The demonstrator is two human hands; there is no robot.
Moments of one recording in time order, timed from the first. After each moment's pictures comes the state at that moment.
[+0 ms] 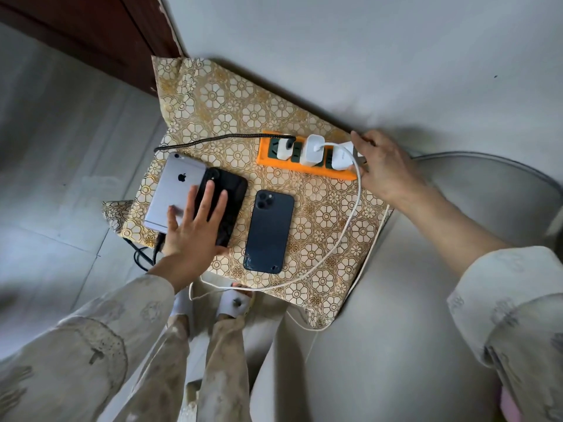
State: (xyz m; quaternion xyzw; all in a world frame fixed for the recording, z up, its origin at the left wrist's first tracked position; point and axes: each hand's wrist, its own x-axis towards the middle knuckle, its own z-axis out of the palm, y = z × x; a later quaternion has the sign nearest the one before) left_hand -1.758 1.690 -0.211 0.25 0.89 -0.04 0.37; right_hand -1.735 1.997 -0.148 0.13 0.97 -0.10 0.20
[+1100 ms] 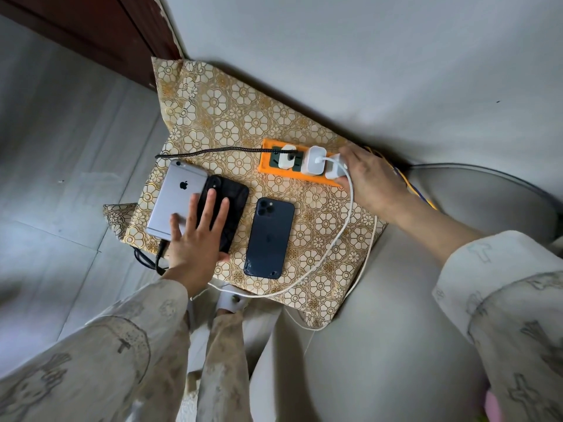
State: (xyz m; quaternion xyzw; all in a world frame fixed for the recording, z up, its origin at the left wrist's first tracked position) left_hand -1.758 1.693 -0.208 0.25 0.89 -0.07 0.37; right_hand -1.752 1.987 -0.153 0.04 0.97 -0.10 0.24
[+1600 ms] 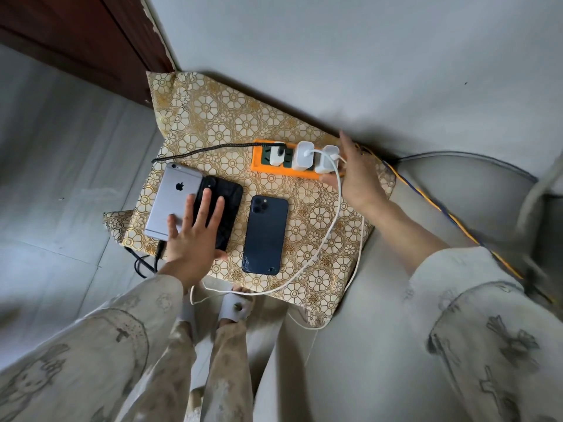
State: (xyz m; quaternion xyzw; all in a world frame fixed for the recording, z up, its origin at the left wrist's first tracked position) left_hand -1.758 1.691 -0.210 0.26 0.89 -0.06 0.37; right_hand -1.731 1.971 -0.163 0.28 0.90 -0.32 0.13
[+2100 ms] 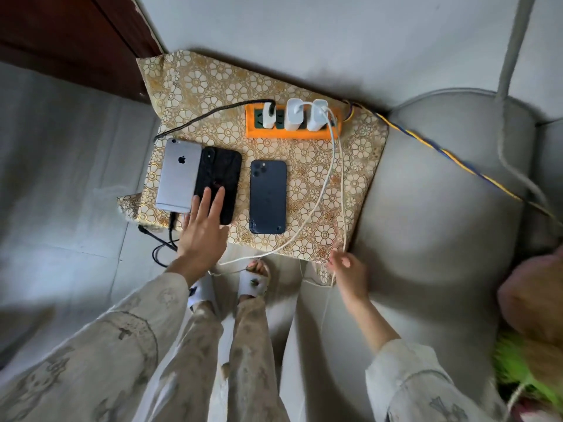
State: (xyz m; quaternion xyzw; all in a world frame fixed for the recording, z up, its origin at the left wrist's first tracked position) left_hand -1.715 1.667 -0.193 0.20 0.91 0.14 0.34; right_hand -1.522 1.842 -0.201 0.65 0.58 -0.48 0.09
